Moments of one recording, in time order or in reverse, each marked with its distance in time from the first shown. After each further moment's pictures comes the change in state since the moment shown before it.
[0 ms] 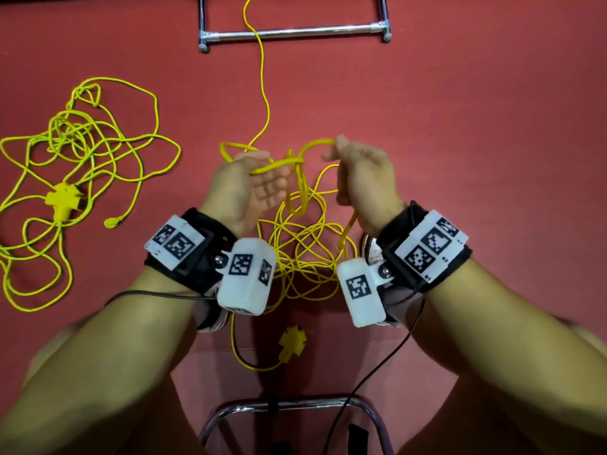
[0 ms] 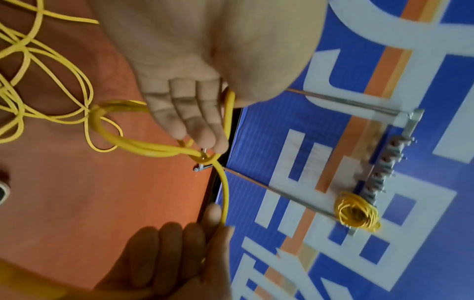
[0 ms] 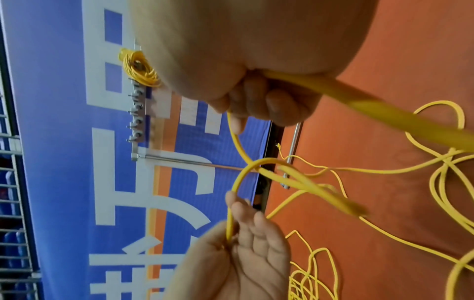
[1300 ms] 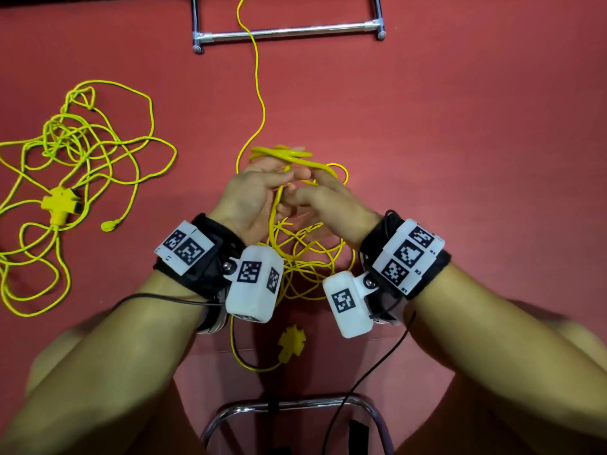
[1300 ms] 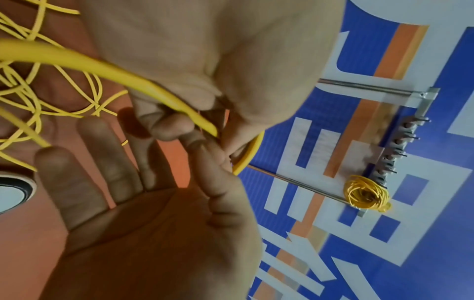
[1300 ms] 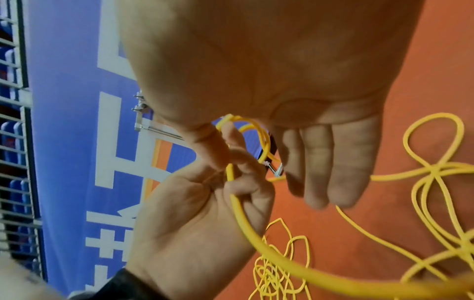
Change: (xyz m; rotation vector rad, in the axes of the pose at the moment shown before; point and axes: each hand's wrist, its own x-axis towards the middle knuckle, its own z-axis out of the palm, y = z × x) left_hand -0.005 -0.011 0.011 0.078 -0.282 -0.018; right_hand -0.016 0.012 0.011 -0.248 -0.410 0.212
